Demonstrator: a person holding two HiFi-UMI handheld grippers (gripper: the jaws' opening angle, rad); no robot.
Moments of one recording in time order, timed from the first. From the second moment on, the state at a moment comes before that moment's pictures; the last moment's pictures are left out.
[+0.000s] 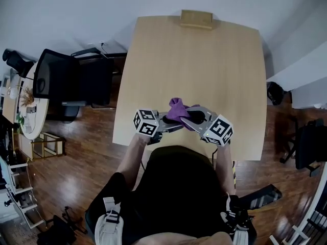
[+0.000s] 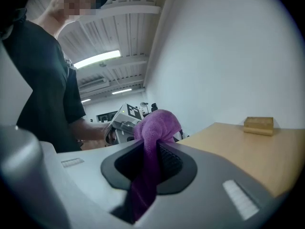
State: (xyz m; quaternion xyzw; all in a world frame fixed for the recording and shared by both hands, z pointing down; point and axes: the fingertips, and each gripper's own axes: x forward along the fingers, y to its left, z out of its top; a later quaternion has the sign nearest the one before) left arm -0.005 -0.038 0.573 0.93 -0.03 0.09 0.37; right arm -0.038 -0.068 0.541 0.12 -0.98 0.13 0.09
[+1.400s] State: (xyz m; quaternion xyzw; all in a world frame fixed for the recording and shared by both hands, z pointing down) left arm -0.070 -0.089 0.490 0.87 -0.04 -0.26 0.41; right arm 0.055 -0.129 0.487 0.19 -0.87 0.38 -0.27
